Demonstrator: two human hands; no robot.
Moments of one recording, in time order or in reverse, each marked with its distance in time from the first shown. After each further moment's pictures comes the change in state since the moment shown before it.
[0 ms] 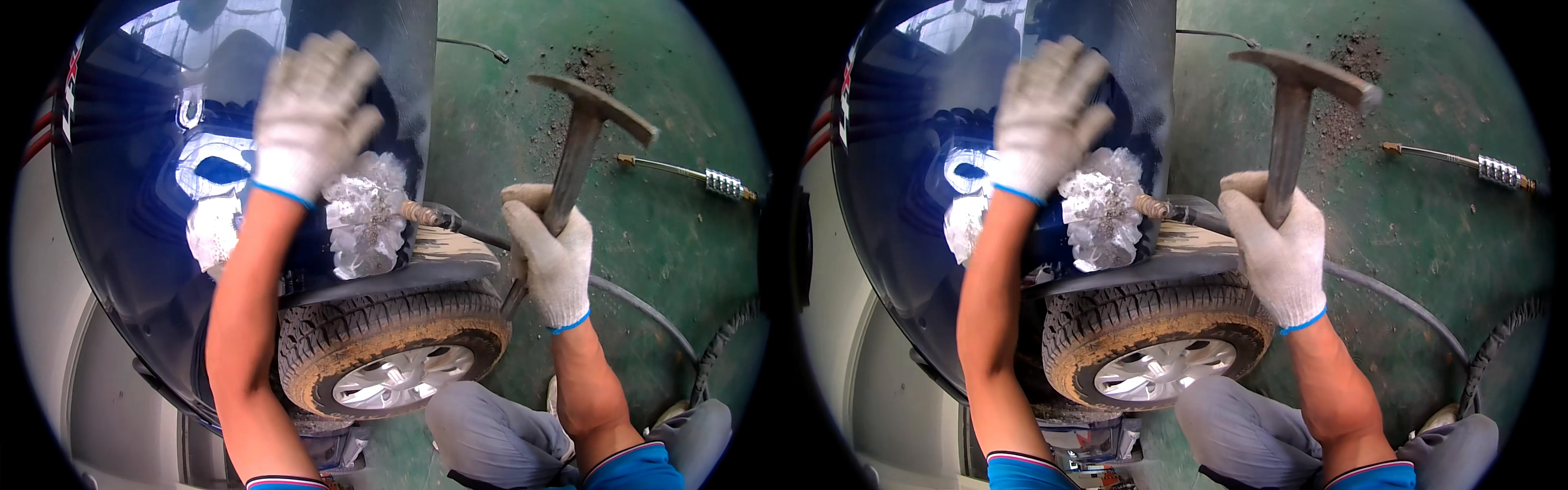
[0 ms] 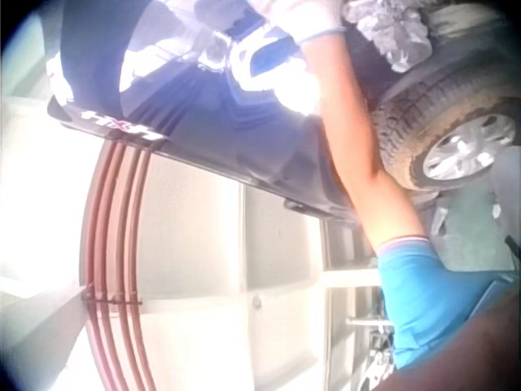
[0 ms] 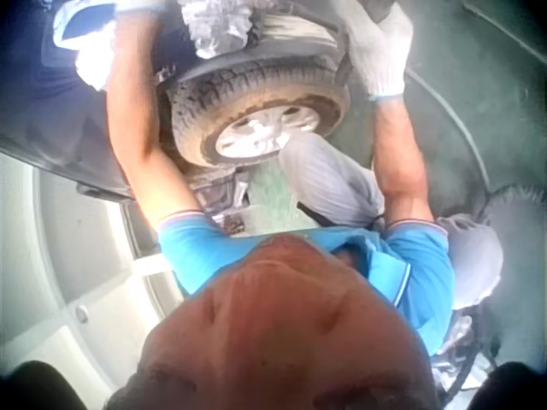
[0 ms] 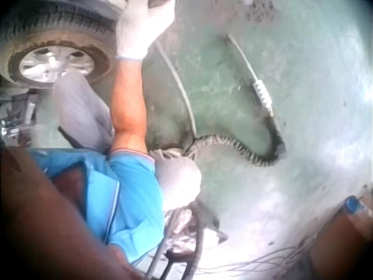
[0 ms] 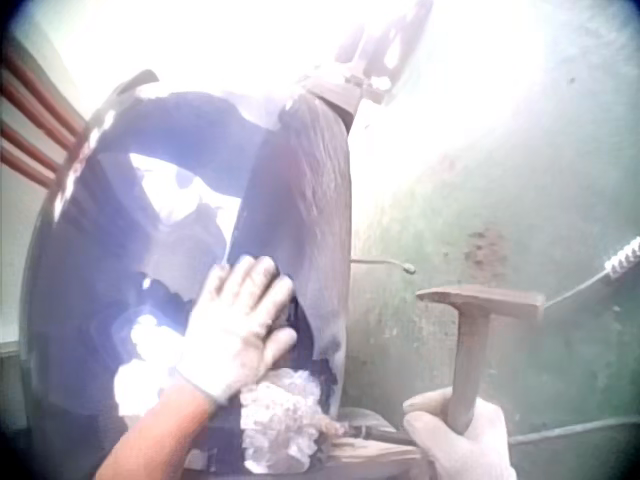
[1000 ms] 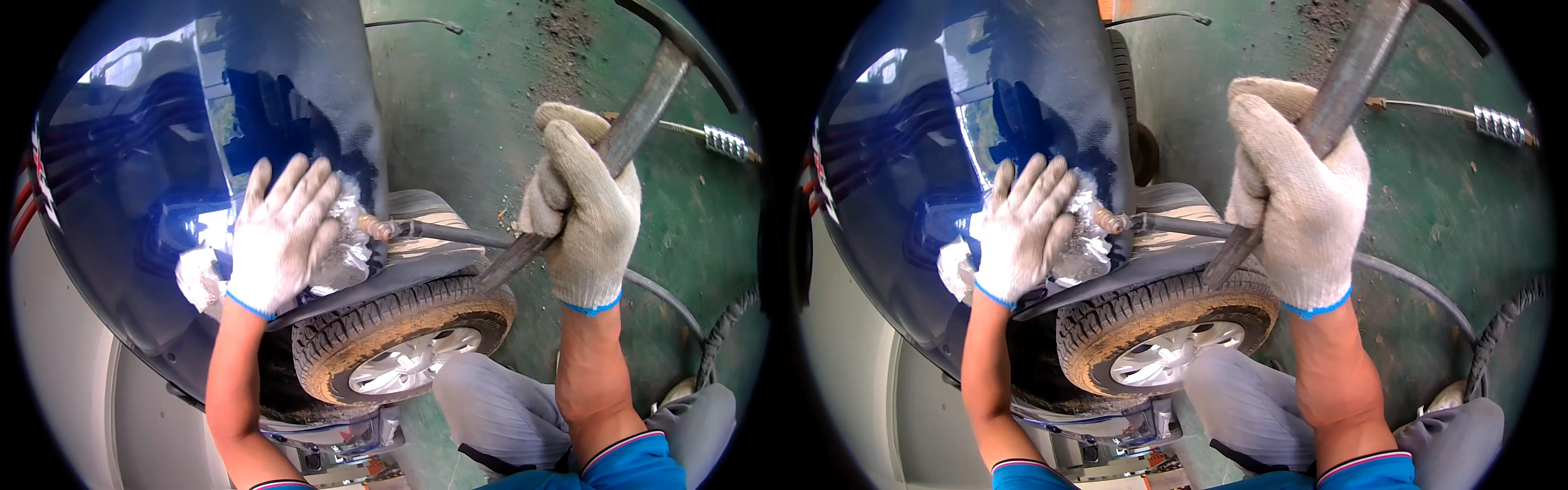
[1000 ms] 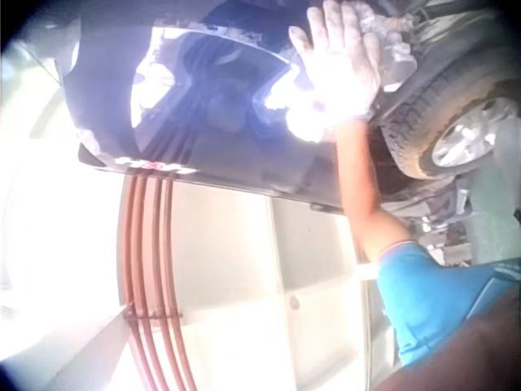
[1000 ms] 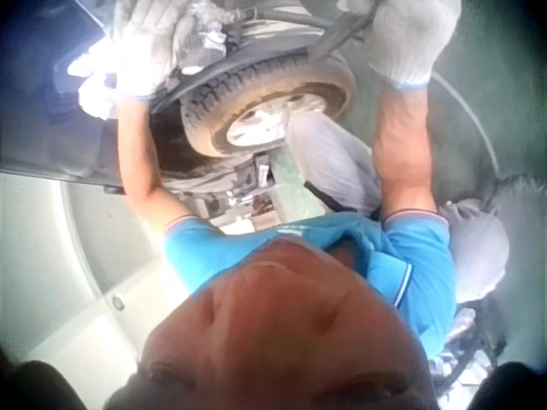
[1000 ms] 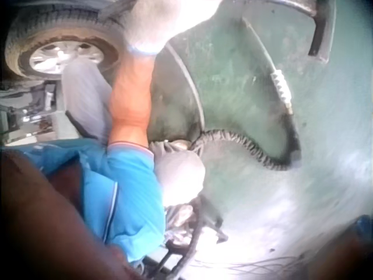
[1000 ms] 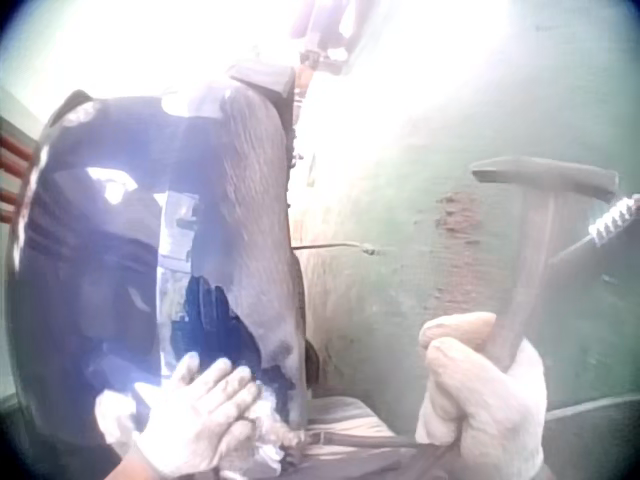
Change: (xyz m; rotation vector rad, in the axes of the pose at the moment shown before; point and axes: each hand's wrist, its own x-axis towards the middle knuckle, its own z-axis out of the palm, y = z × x) left_hand -0.053 0.034 -0.037 -0.315 -0.377 0.259; right_hand 0.031 -0.042 -0.035 0.419 0.168 -0.095
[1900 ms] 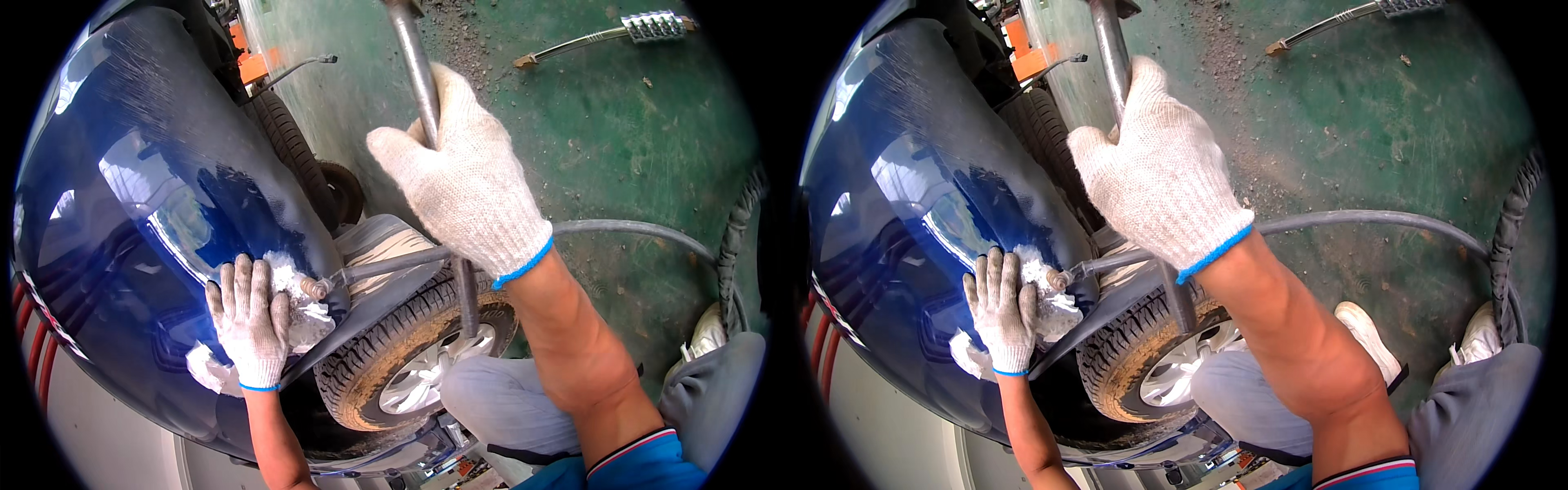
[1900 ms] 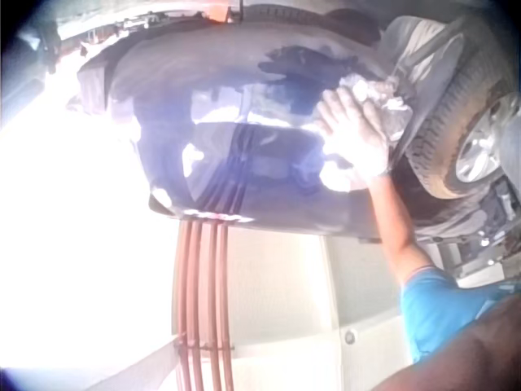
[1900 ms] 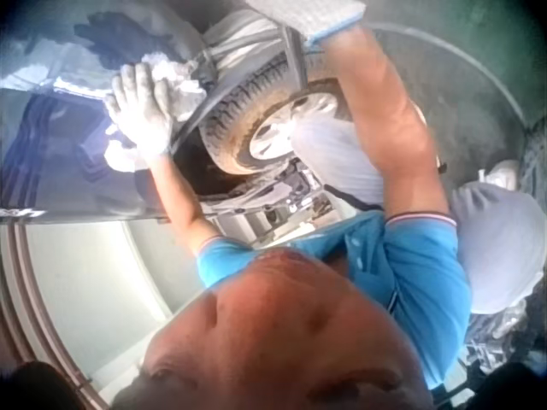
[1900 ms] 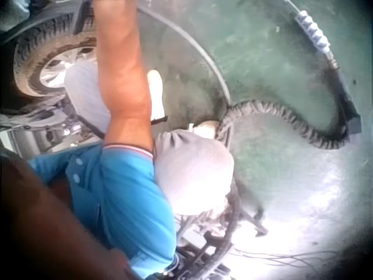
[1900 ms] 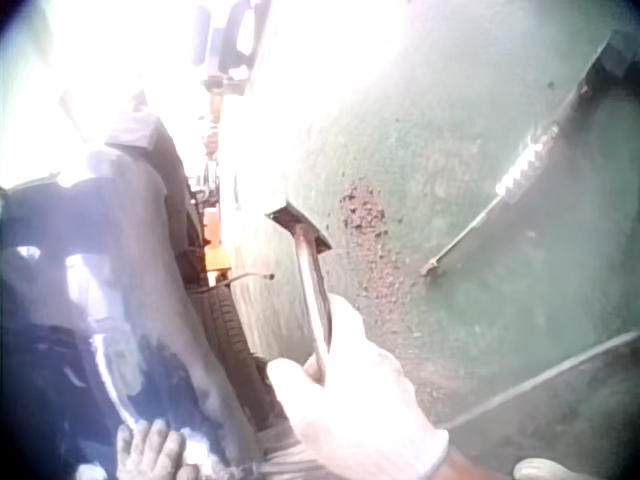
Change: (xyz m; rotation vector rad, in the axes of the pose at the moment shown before) left_hand -0.009 0.016 0.017 0.186 0.001 -0.163; right_hand 0.043 0.015 -0.028 -0.865 0.074 -0.195
